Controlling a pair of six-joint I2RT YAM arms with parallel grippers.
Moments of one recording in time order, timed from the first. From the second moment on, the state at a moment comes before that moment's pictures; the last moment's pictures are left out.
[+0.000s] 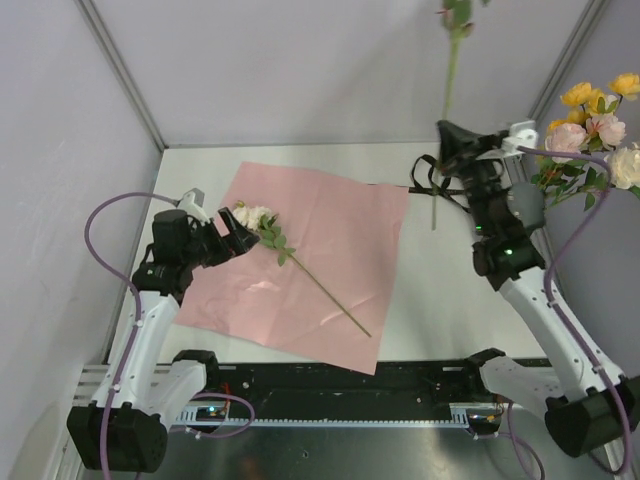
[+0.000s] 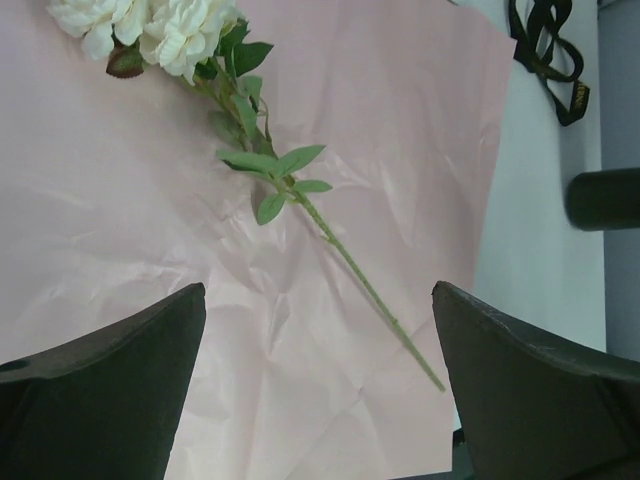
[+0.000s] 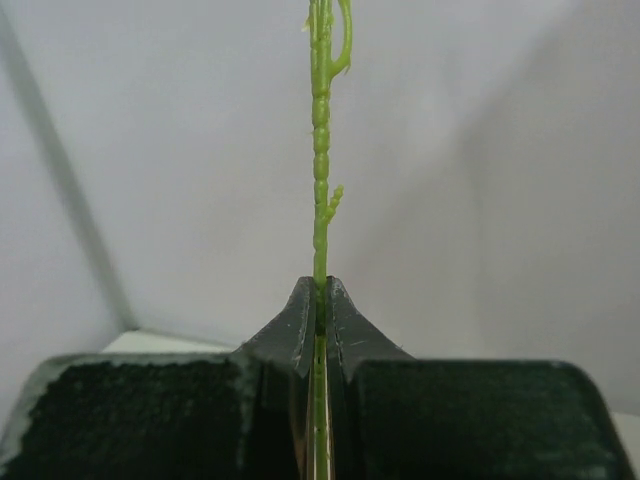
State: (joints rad) left arm -0.03 0.90 0.79 -0.48 0.34 -0.50; right arm 0.41 1.05 1.05 0.44 0.05 0.14
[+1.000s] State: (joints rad) left arm -0.03 0.82 0.75 -0.53 0.35 -0.44; right arm -0.40 1.15 0.74 1.27 -0.33 0.17
